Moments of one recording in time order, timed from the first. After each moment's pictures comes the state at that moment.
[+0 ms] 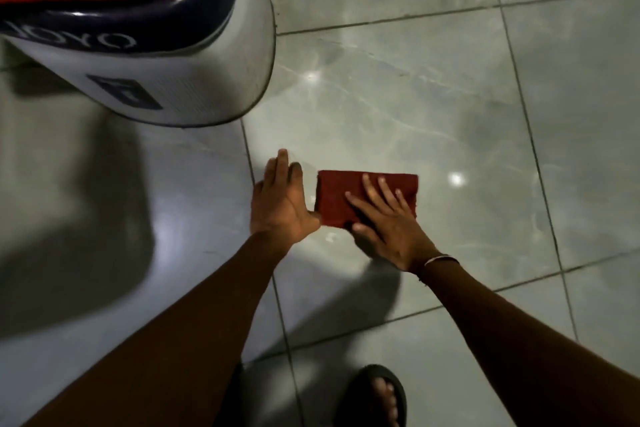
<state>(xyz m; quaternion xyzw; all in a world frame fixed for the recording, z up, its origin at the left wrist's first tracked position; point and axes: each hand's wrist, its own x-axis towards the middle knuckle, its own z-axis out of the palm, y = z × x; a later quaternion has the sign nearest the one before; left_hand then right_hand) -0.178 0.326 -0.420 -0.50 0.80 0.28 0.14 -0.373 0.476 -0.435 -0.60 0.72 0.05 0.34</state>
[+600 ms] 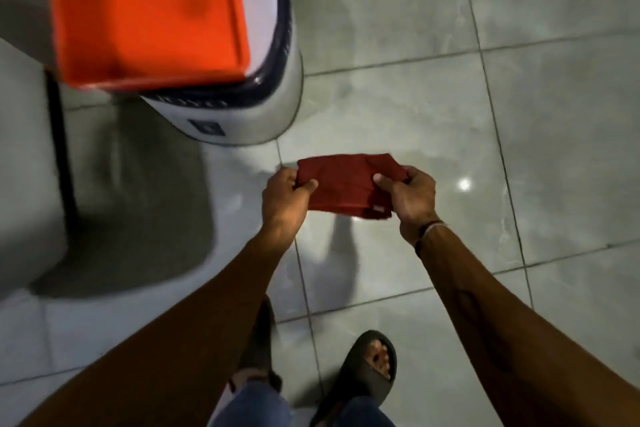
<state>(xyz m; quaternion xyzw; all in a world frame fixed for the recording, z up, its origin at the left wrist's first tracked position) -0.154 0.299 -0.267 -0.68 0.48 0.56 -0.08 -0.339 0.380 -0.255 -0.01 0.82 -0.40 0.41</state>
